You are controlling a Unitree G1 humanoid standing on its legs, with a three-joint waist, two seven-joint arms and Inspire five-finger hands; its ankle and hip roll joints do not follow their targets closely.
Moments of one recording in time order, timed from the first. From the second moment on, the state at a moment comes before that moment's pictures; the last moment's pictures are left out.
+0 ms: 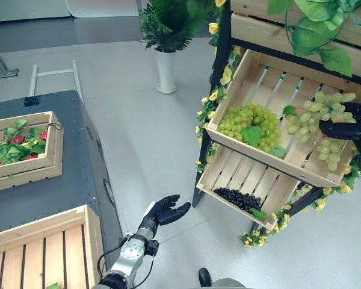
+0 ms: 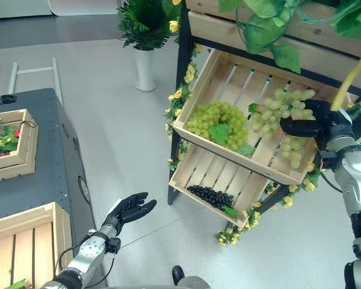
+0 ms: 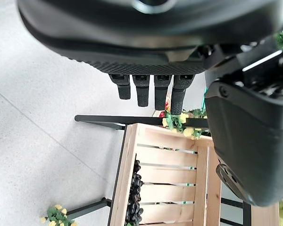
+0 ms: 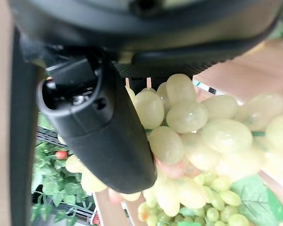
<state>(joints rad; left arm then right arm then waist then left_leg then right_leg) -0.11 0.31 -0.39 0.86 -0.29 -0.38 -0.05 -0.45 -1.05 0.04 0.51 0.67 0.12 0.14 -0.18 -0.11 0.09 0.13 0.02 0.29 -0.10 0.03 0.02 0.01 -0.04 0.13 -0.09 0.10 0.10</state>
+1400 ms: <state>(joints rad) -0.11 0.32 -0.38 0.85 -0.28 -0.39 -0.04 -0.28 -1.15 -0.01 -0.01 0.12 -0.03 0.19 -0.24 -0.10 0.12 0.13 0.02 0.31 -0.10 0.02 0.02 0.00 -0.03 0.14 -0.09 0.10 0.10</state>
